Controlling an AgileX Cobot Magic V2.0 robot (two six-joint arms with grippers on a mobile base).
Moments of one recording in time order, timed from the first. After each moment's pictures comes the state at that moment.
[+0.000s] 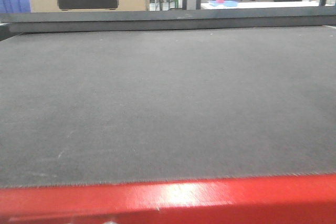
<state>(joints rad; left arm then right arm) -0.06 0.41 -0.57 -0.04 0.23 0.02 -0.03 0.33 -0.58 0.14 0.26 -0.04</state>
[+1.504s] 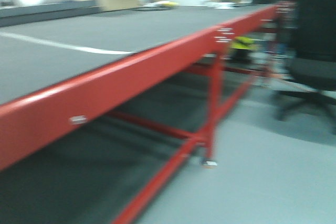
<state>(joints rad) -0.06 0.41 -0.57 -0.04 0.23 0.02 -0.03 0.32 -0.58 0.14 0.25 -0.04</state>
